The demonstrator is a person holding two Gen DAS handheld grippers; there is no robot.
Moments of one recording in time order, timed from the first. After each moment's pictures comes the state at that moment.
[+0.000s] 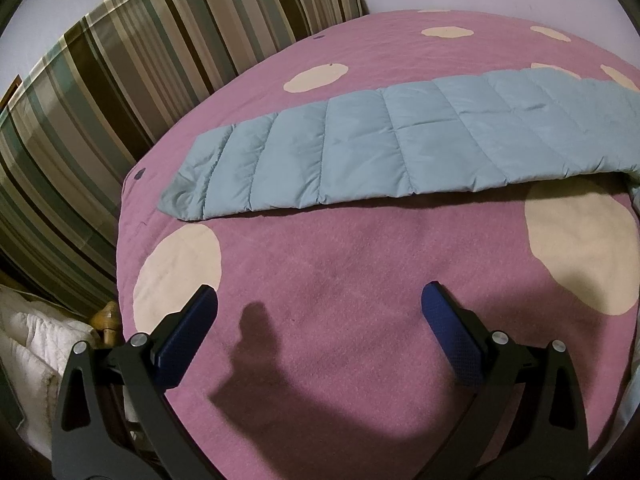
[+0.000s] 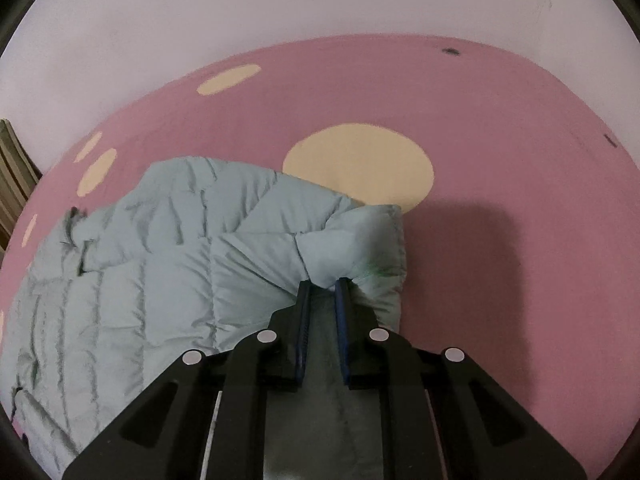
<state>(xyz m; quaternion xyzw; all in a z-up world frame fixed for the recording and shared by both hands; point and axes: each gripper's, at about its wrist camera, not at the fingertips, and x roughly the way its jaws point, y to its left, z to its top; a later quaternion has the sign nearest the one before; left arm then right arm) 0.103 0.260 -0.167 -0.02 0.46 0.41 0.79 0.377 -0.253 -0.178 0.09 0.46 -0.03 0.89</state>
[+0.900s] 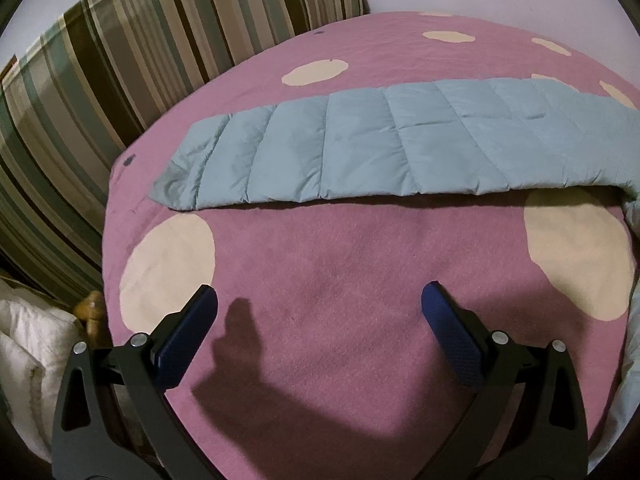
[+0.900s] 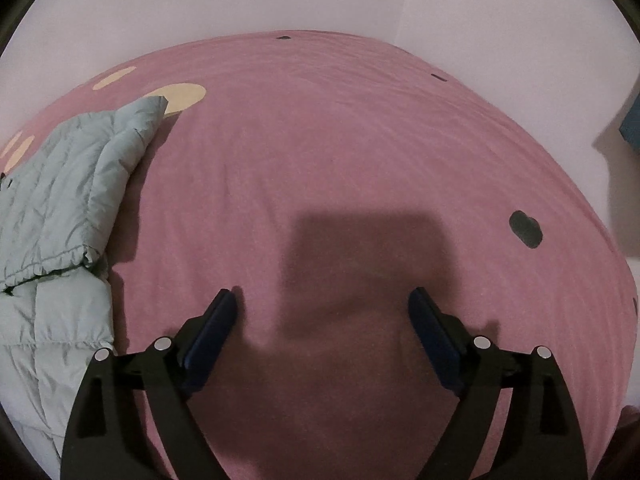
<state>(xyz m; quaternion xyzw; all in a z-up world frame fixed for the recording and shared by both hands) 0.102 0.268 -0.169 -0.06 0.45 0.40 0.80 0.215 -0.337 -0.200 0.06 0.44 -0.23 0.87</state>
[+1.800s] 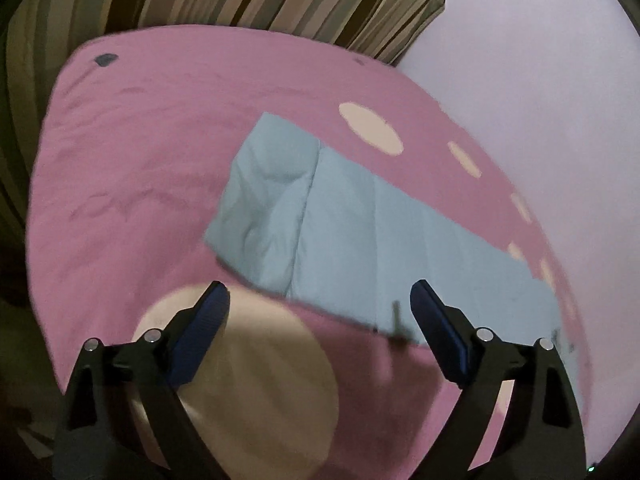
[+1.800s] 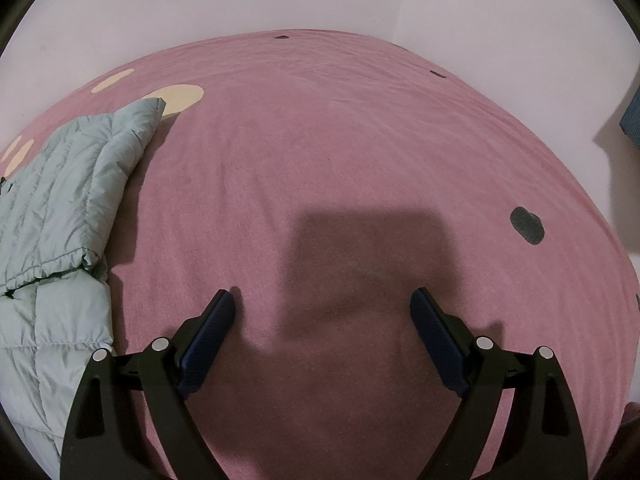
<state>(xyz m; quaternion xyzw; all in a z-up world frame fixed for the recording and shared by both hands) 0.033 0.436 -0.151 -0.37 0.30 0.26 0.84 0.200 -0.331 -0.200 0.06 0.44 -0.23 0.87</state>
